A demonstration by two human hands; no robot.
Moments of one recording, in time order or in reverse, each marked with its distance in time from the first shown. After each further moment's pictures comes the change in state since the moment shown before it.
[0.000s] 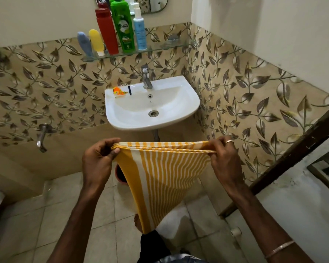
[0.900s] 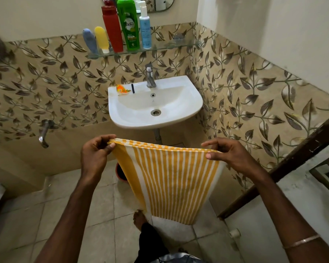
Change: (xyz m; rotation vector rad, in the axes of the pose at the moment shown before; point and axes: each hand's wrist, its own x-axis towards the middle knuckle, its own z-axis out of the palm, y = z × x) left_hand 0.026 -0.029 -0.009 -0.043 0.038 -0.132; right_hand 0.037 0.016 -0.038 0.762 -0.598 0.076
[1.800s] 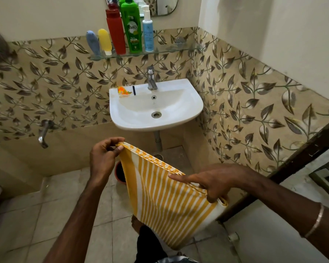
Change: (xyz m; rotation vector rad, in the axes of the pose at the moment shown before) left_hand 0.000 -0.011 0.012 0.032 -0.018 0.022; right_hand 0.003 -0.053 0.055 -0.926 -0.973 0.055
